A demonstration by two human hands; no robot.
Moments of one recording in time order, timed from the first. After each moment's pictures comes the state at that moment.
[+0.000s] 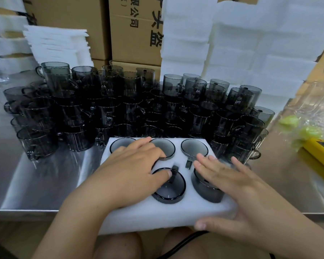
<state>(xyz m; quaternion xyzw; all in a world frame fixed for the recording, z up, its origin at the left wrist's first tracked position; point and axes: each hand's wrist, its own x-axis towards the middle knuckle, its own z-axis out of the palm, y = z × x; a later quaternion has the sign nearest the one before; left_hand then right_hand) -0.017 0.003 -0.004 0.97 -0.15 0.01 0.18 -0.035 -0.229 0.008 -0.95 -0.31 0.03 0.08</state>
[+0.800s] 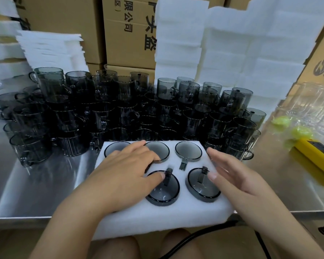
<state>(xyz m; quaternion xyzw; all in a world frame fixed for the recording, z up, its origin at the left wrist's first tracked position) -0.018 0.004 -0.006 0.97 -0.16 0.04 0.20 -0.024 -0.234 -0.018 -0.83 -0.17 -0.02 0.53</state>
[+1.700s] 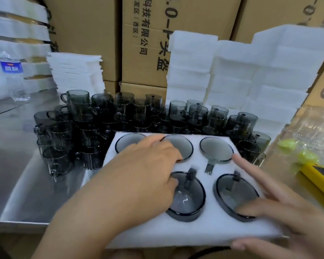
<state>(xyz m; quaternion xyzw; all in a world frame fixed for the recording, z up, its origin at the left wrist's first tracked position) -0.056 0.001 0.067 0.96 -0.21 0.12 0.15 -0.064 -0.248 0.039 -0.85 -0.39 -0.21 0.28</state>
